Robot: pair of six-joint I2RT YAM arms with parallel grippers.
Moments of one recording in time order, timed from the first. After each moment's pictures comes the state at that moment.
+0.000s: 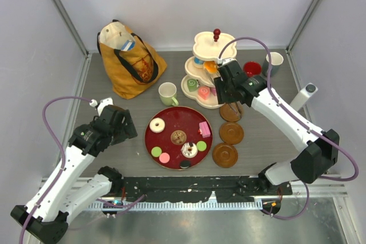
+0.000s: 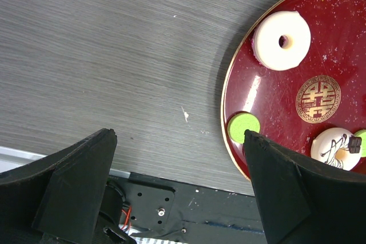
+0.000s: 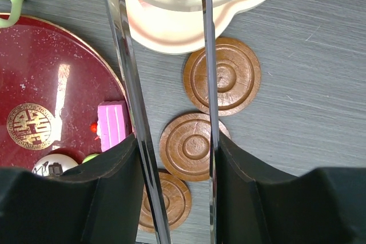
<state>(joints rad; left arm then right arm) -0.49 0.78 0.91 -1.14 -0.37 -0.73 0.57 1.42 1.35 -0.84 0.26 0.25</state>
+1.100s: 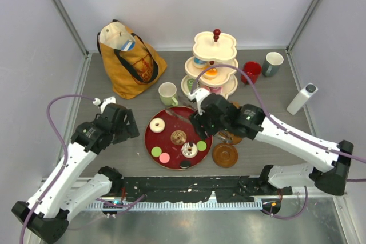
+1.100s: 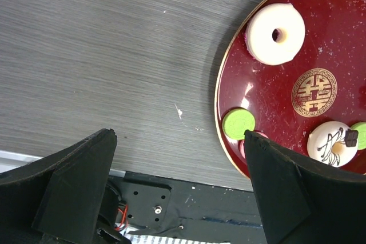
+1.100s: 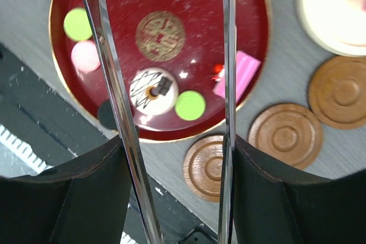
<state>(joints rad) -0.49 0.81 0.91 -1.12 -0.33 -0.72 0.96 1.21 1.22 -0.83 0.15 0.22</state>
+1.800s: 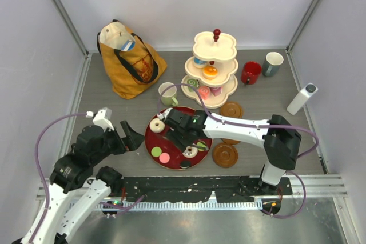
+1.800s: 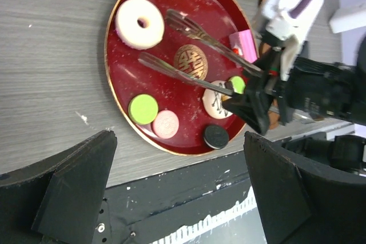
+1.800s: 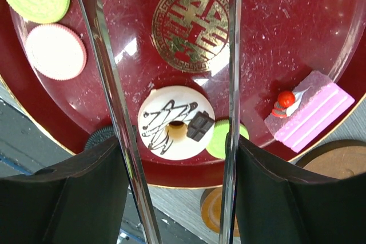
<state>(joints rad) -0.49 0.40 0.79 -0.97 0.01 -0.69 1.12 1.70 1.26 -0.73 0.15 0.22</state>
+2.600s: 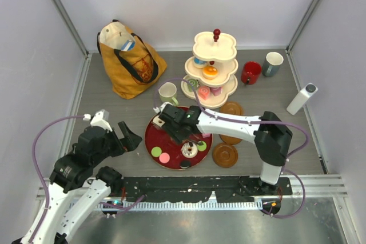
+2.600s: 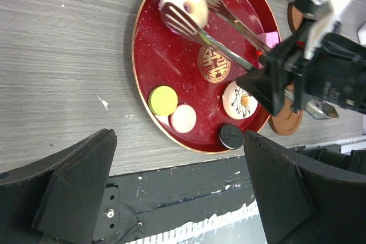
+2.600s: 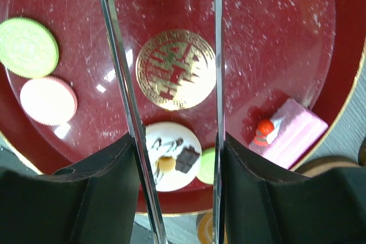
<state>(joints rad) -0.49 0.39 0.79 -1.04 -0.06 -0.73 1.10 1.83 1.39 -0.72 0.21 0.22</state>
